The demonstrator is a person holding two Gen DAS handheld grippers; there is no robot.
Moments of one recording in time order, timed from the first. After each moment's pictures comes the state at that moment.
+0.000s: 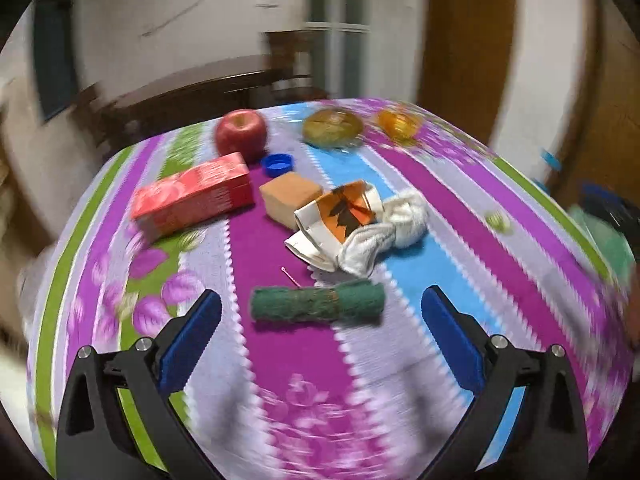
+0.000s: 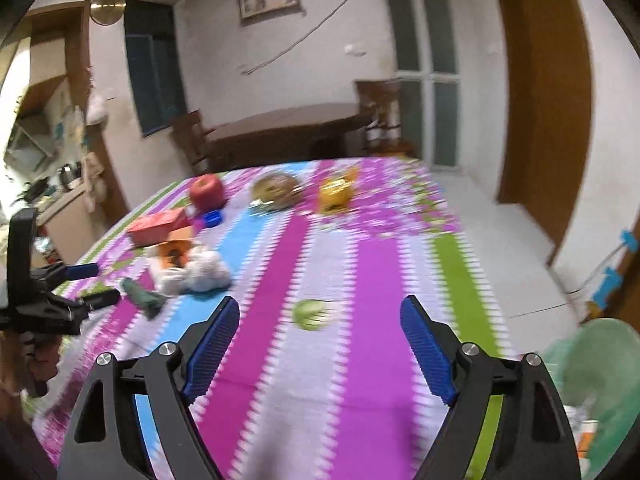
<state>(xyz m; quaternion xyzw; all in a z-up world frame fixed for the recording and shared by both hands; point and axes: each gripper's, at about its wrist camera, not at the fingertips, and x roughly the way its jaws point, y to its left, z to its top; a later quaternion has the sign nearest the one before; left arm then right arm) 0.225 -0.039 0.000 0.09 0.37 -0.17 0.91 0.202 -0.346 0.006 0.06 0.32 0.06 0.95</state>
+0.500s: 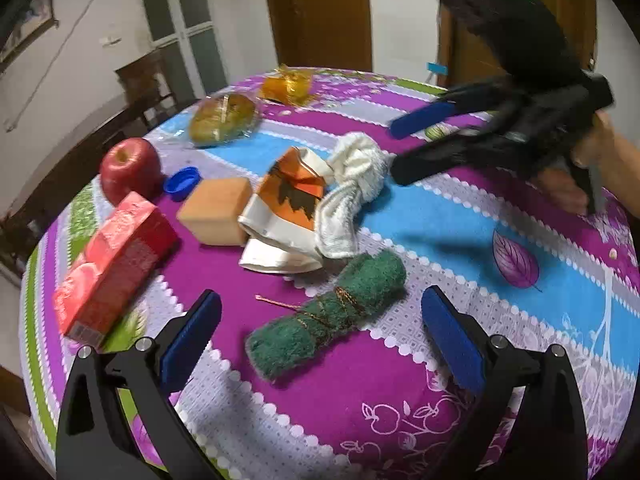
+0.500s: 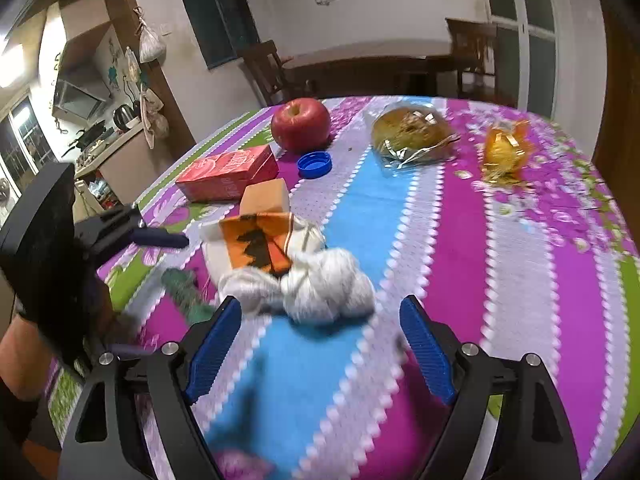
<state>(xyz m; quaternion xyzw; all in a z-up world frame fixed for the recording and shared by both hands) 0.264 -0.044 -0.034 0.23 0.36 -0.38 0.82 0.333 -0.224 -0.047 0.04 0.42 0.20 0.88</state>
